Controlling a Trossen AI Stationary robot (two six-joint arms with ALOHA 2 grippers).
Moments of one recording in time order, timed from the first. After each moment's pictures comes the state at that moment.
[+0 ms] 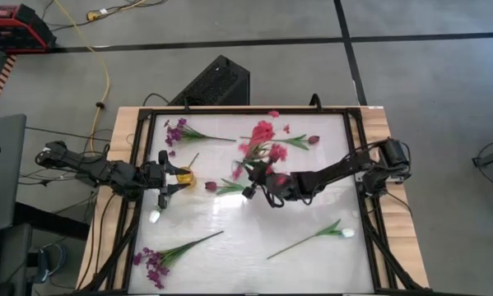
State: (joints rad) left arm -0.32 0.32 0.22 -0.01 -0.43 -0.08; right arm 0.17 1.76 0.97 0.49 0.80 0.03
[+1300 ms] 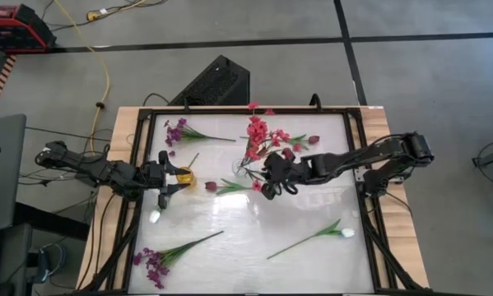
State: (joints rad) left arm -0.32 0.32 0.22 -0.01 -0.43 -0.09; right arm 0.12 1.53 1.04 -0.28 0.39 0.49
